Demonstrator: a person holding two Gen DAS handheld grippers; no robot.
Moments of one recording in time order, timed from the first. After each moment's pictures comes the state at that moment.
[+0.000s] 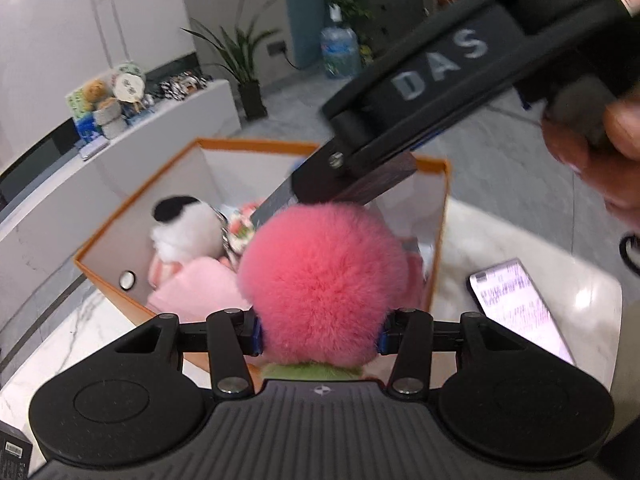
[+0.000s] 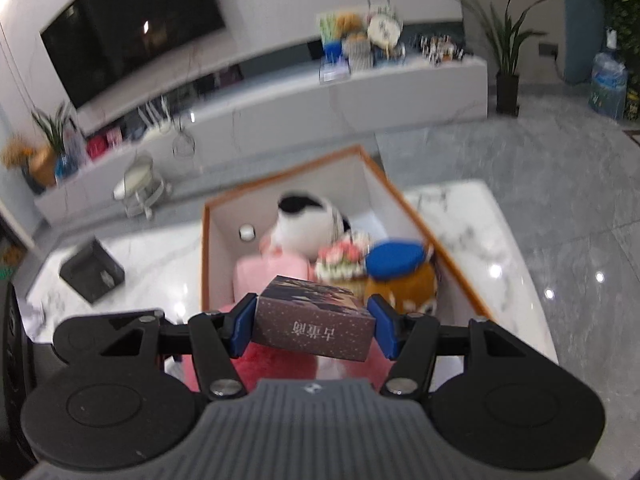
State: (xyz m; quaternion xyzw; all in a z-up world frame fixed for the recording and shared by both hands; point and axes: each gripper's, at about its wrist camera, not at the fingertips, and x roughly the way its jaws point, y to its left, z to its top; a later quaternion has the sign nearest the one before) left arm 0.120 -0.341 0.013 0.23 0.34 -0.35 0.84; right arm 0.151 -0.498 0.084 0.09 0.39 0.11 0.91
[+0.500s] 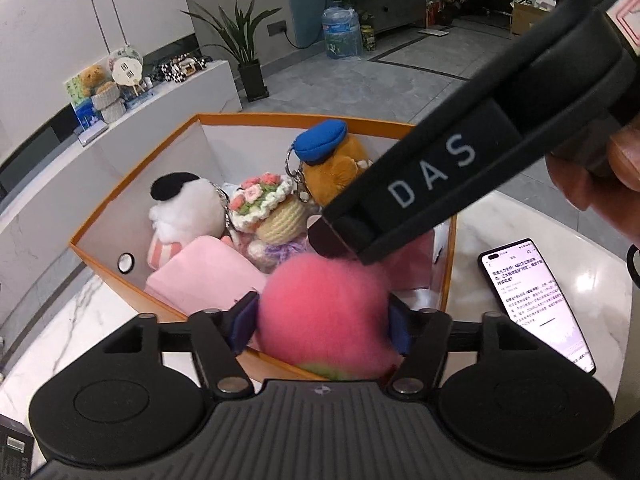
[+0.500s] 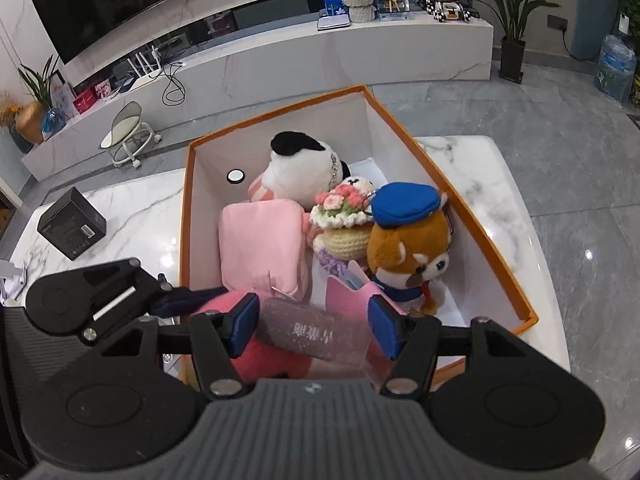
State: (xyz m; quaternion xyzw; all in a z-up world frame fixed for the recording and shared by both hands) left arm 0.129 -0.340 0.007 0.23 0.36 -0.33 0.84; right arm 0.161 -0.482 0.066 0.06 0.44 0.11 0.89
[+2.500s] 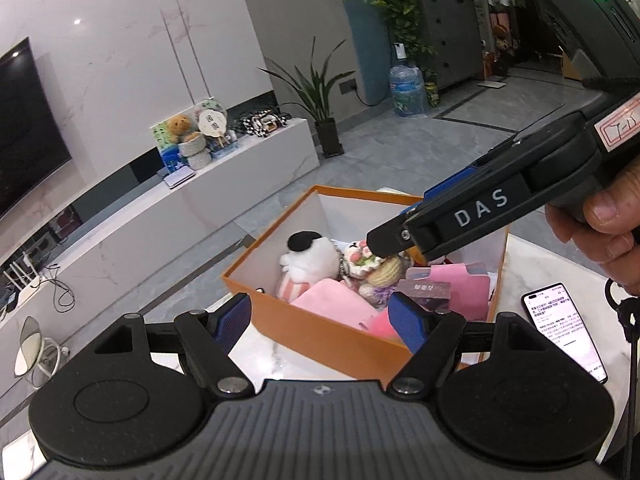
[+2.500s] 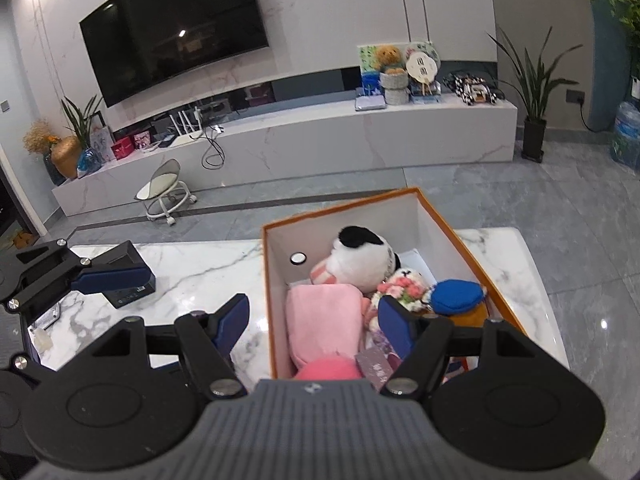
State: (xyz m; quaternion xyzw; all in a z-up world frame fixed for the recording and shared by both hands) left arm 0.089 -0.275 0.097 0.22 0.27 -0.24 0.91; right arm 0.131 -0.447 0.120 0.05 0.33 0.15 0.93
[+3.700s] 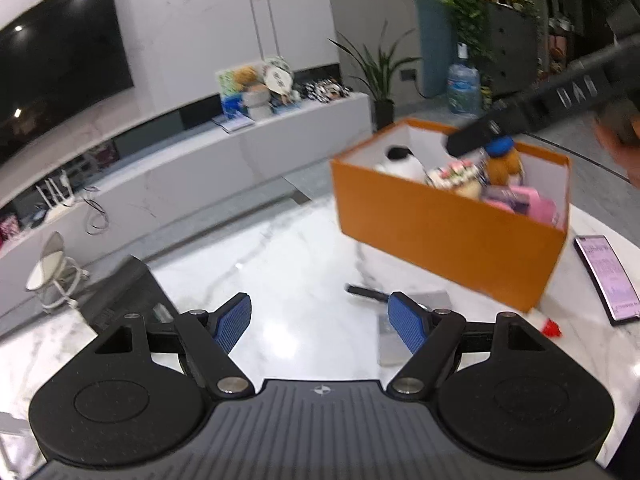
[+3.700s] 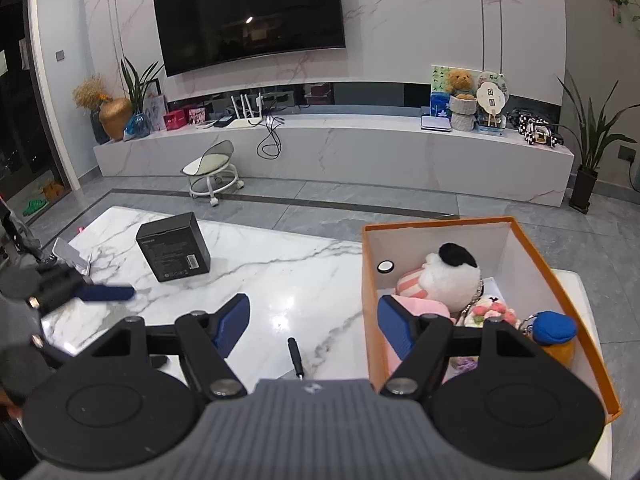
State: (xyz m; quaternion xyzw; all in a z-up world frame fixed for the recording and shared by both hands) left arm 0.070 -0.137 0.044 0.15 0.30 -0.19 0.92; right arm 0.116 -0.361 0.112 -0.02 0.31 0.22 0.93
